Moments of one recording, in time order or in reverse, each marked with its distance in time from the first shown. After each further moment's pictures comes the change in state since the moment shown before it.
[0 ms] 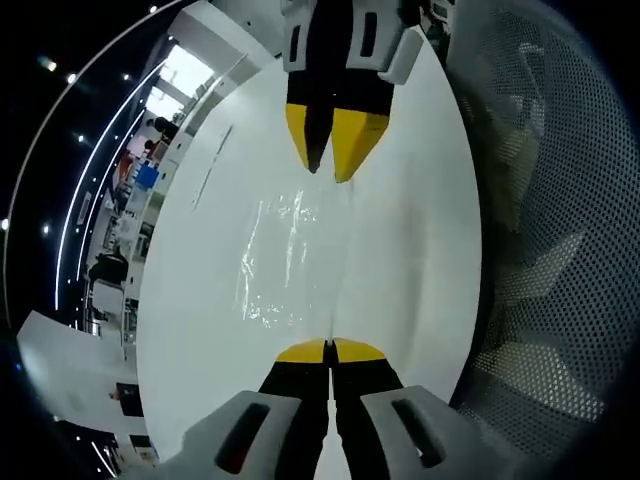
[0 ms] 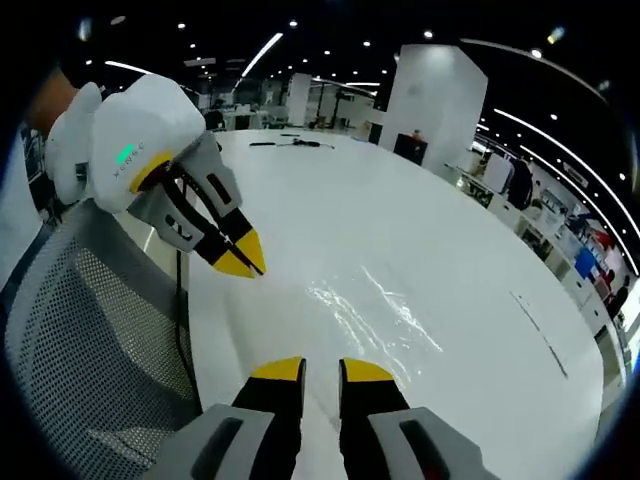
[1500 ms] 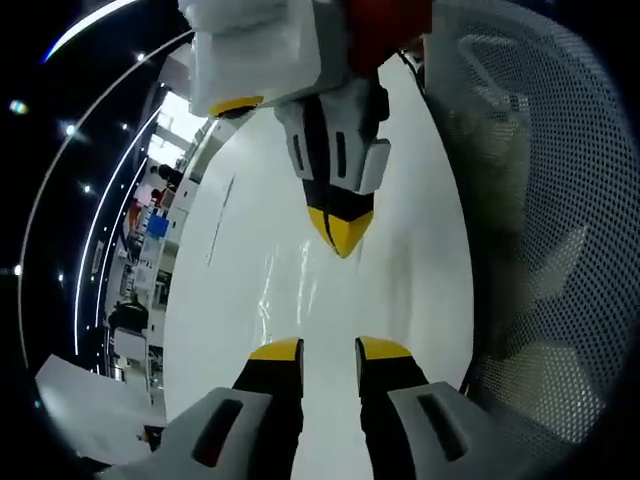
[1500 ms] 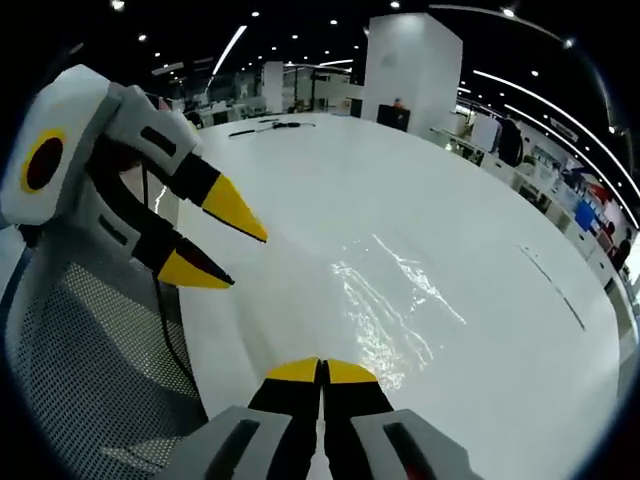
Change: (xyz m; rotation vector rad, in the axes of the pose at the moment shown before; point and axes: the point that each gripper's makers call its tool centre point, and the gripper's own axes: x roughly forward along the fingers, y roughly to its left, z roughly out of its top) left arm -0.014 -0.005 0.056 0.149 -0.150 0.060; right arm 0.010 0.000 -0.024 0.156 0.079 0.002
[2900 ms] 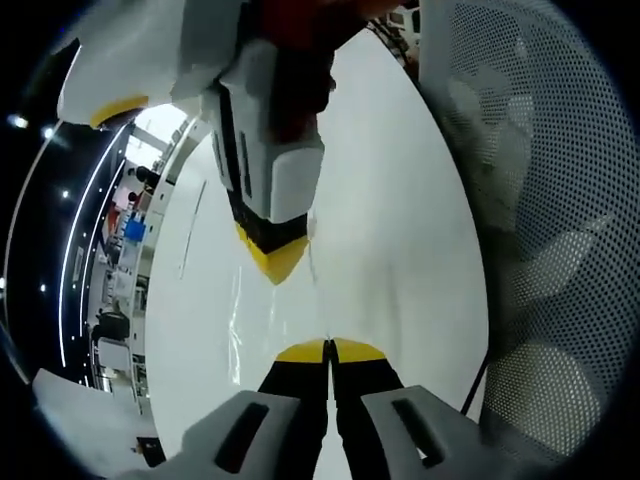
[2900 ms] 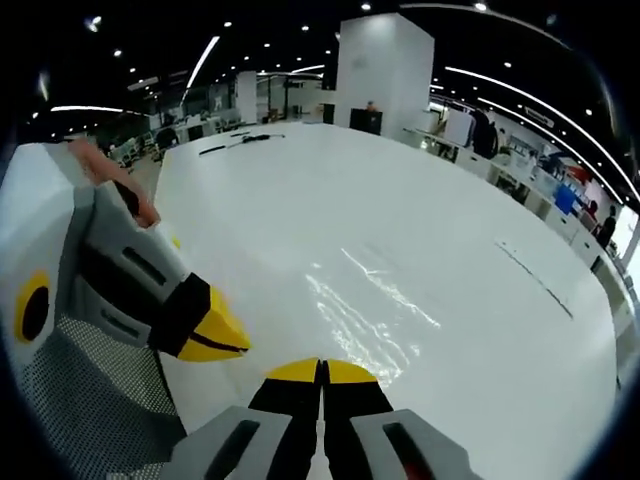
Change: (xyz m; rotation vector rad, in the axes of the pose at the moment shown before) left arm 0.042 -0.006 0.010 0.016 0.020 -0.097; right arm 0.000 -0.042 0.023 0.116 -0.052 -0.095
